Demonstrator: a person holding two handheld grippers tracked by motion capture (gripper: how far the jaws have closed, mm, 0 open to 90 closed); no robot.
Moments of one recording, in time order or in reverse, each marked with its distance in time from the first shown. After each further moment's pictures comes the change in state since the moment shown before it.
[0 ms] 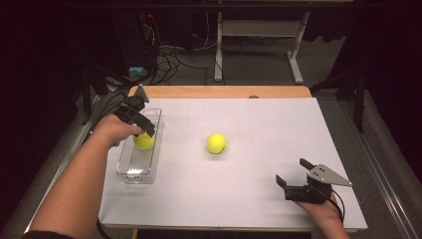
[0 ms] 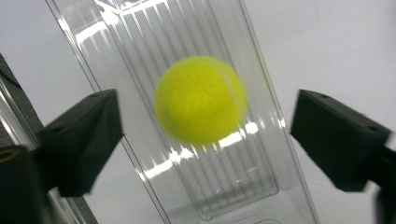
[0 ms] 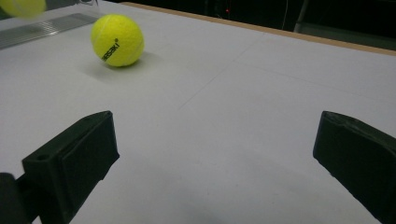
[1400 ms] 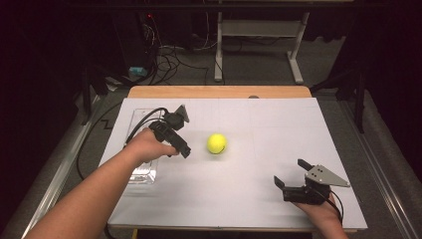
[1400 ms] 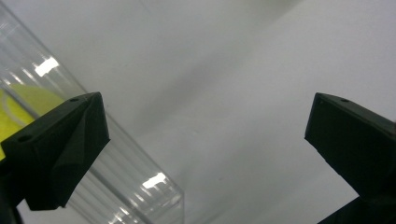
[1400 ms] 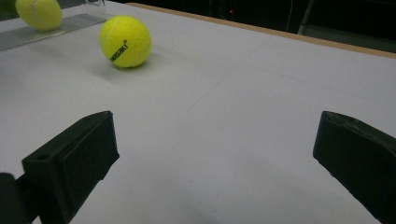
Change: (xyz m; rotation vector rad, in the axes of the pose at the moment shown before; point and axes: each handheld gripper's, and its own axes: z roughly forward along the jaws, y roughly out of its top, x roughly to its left) left arm -0.119 -0.007 0.015 0.029 -0.055 0.282; right arm 0.005 0.002 0.000 -0.004 0.010 -0.014
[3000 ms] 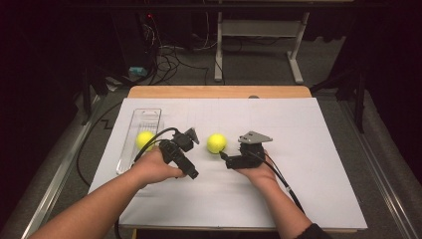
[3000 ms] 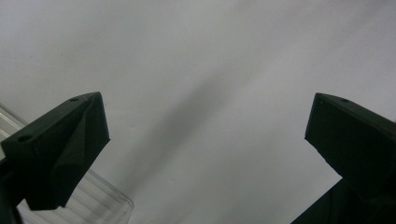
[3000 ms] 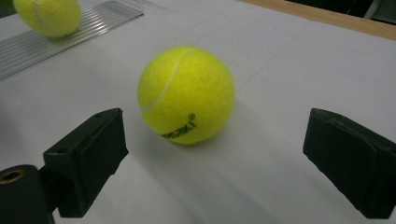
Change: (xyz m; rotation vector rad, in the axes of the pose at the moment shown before) left arm -0.041 -0.024 0.027 -0.004 -0.043 0.116; right arm 0.066 0.066 0.153 0.155 0.138 -0.012
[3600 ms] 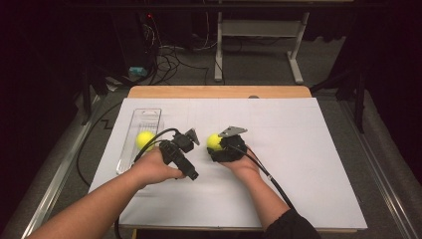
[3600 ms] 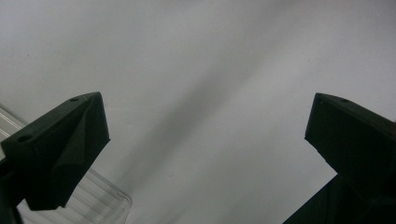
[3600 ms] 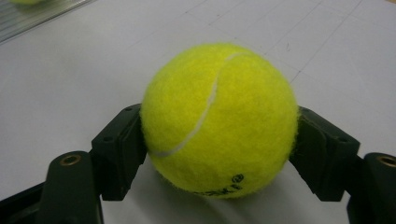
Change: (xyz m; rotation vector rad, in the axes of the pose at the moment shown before) left arm -0.001 -0.002 -0.003 0.004 -0.002 0.010; right arm 0.018 0.017 0.052 0.143 -0.003 -0.038
